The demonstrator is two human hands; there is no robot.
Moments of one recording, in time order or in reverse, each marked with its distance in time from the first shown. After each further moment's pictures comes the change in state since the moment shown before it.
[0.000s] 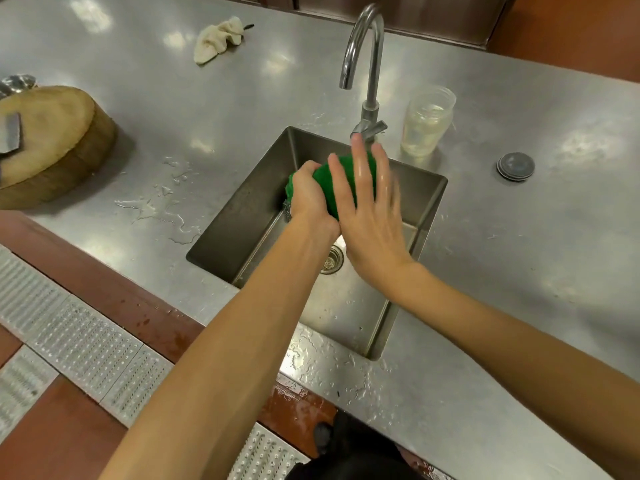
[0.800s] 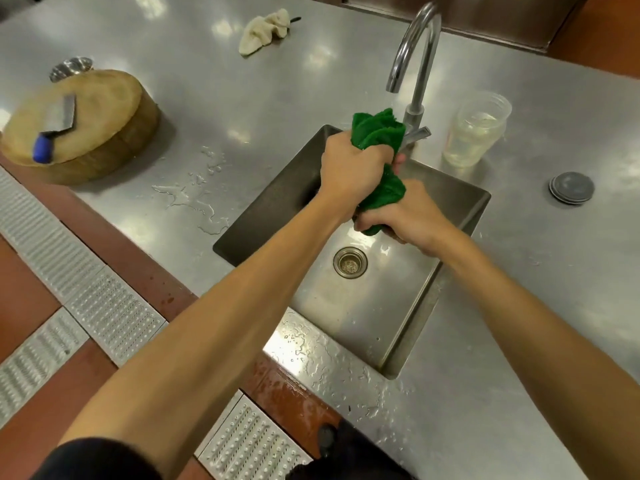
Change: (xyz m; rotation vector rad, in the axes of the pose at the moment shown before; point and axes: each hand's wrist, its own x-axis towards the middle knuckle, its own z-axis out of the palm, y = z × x) left_hand 0.016 0.033 0.018 0.633 -0.035 0.542; right_hand 0.054 0.031 0.004 1.271 -0.556 0.438
